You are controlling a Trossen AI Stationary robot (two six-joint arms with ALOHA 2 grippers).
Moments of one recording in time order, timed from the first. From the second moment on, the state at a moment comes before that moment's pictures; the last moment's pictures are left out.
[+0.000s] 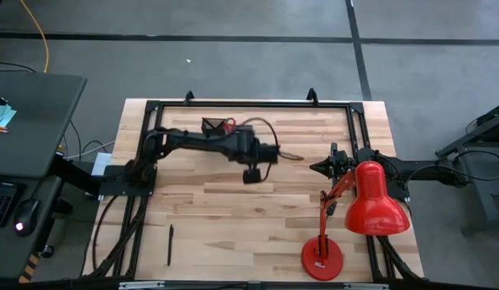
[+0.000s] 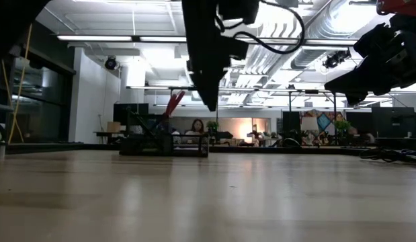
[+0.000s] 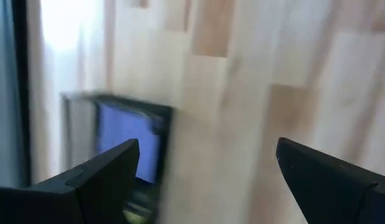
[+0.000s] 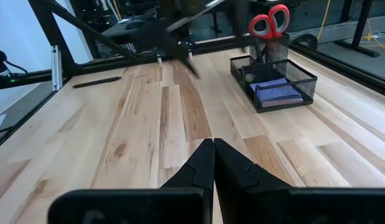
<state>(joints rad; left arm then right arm) 0.15 2.11 1.86 -1.13 -0.35 -0.01 -0.07 0.21 0.01 0.00 0.00 0.13</state>
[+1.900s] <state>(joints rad) -0.32 1.65 0.96 -0.85 -0.15 -1.75 -0.07 0.21 0.01 0.00 0.00 0.13</state>
